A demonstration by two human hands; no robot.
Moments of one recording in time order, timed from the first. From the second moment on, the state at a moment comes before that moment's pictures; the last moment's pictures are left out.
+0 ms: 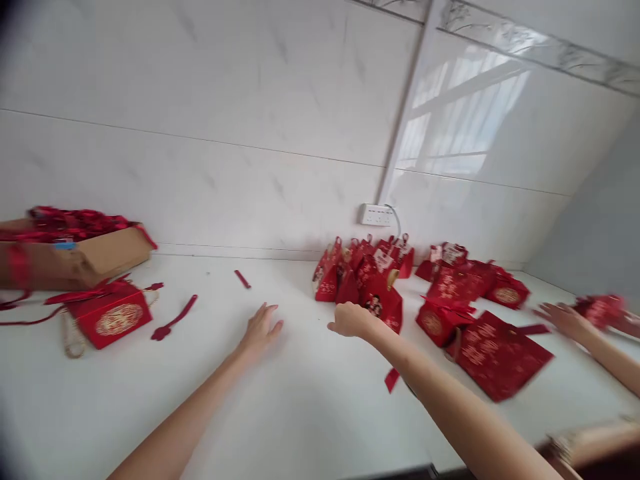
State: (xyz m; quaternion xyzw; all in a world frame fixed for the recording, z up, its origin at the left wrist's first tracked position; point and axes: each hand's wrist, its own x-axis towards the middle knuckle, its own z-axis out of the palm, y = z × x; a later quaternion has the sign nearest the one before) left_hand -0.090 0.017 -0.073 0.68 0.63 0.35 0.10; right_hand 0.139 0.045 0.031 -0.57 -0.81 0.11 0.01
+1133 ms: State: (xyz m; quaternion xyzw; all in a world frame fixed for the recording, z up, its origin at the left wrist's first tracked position) left_hand -0.291 -0.058 -0.009 0.44 0.70 0.57 -0.07; right_hand 0.083 0.040 -0.076 -0.44 -0.81 0.26 0.29
